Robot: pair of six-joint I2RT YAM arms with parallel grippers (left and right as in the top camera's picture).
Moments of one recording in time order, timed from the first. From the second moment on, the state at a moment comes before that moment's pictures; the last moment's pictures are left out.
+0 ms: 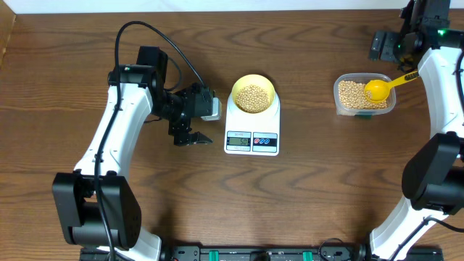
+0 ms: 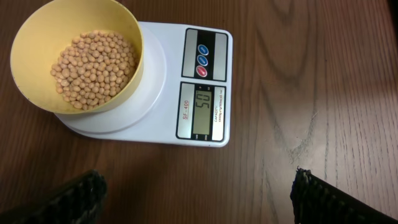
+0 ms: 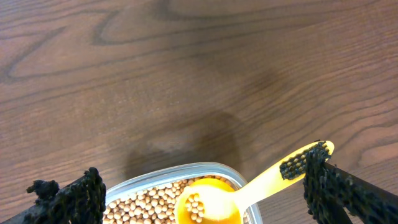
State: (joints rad) left arm -0.08 1.72 1.40 -1.19 0.69 1.50; right arm -0.15 1.97 1.78 -0.81 0.05 0.10
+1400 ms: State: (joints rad) left arm -0.08 1.72 1.40 -1.19 0.51 1.50; right arm -0.15 1.97 1.78 -0.81 0.04 0.10
